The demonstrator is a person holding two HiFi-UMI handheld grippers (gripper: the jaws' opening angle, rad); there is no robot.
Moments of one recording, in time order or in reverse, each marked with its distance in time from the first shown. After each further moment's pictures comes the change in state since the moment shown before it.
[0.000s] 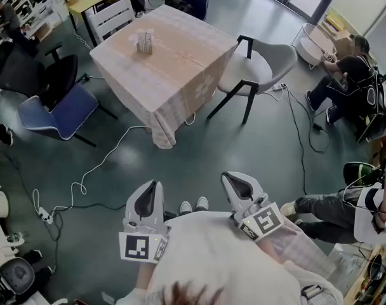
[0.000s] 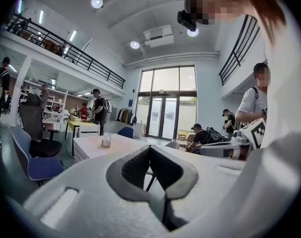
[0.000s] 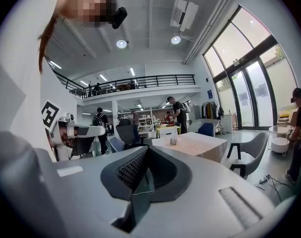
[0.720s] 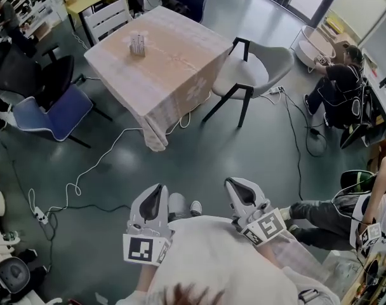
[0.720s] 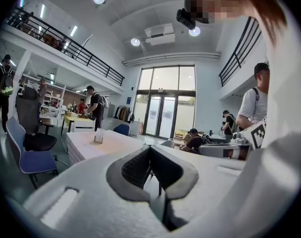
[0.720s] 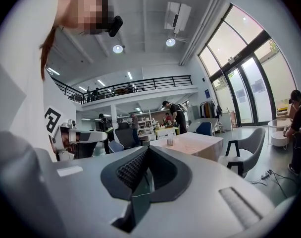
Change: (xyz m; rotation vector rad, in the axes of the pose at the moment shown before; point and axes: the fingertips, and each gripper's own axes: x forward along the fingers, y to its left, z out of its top) left arm 0.039 -0.044 -0.013 -0.037 0.000 -0.028; right arm -0.027 -0.047 -0.008 0.048 -0.034 0.006
